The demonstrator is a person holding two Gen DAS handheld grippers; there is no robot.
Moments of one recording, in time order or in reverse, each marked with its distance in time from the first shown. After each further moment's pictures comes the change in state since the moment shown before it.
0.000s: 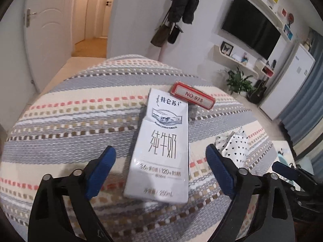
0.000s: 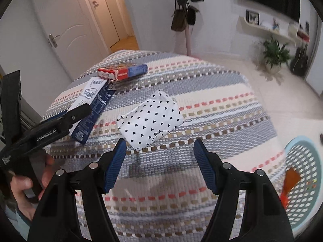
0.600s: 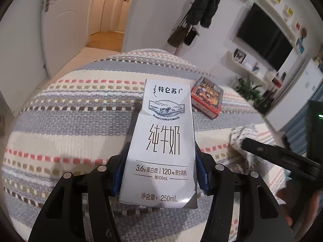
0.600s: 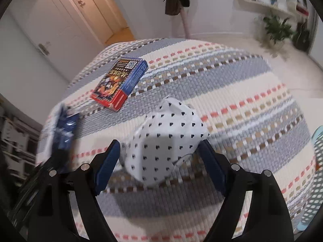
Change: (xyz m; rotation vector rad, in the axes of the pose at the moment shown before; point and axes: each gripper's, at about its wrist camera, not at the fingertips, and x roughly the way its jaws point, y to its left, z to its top) left arm -0.031 0.043 -0.036 -0.130 -0.031 0.023; right arm 0.060 0.017 0.032 0.109 0.083 0.005
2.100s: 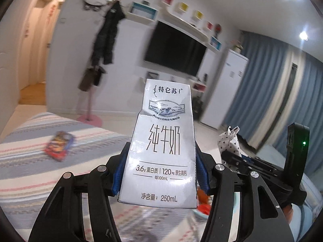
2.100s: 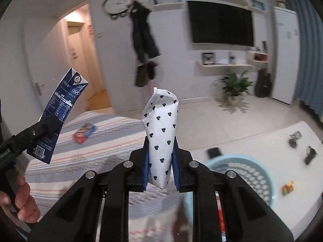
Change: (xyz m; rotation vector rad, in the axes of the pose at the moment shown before) left arm -0.106 -0.247 -0.054 0.355 -0.206 -0.463; right arm -0.247 -0.176 -0.098 -0.001 -0.510 -0.161
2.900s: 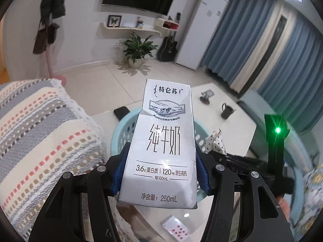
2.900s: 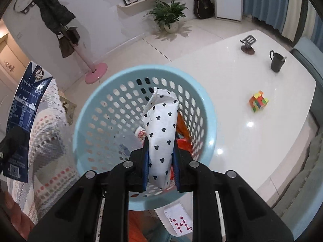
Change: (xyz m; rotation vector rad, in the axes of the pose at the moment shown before) left arm 0.185 -0.120 -0.099 0.121 0.407 -0.127; right arm 0.053 -0.204 -0.123 0.405 0.417 -0.253
